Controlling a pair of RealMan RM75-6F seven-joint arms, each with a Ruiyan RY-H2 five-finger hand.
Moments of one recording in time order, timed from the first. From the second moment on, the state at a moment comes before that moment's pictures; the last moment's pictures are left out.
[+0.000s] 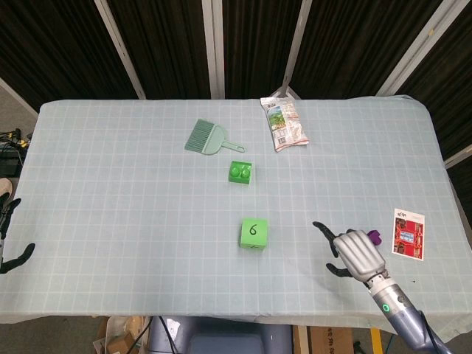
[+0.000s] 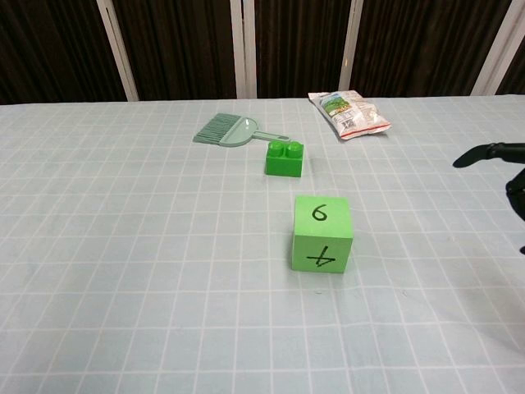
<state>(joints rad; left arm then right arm) -0.07 -1.11 -0.09 -1.62 1.43 1.52 0.06 0.38 -1.10 0.07 -1.87 -1.43 1.01 -0.26</state>
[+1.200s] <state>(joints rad) -0.08 -1.10 -0.10 -1.61 1.40 1.50 0.03 1.01 -1.23 -0.01 -1.98 -0.49 0.81 -0.77</state>
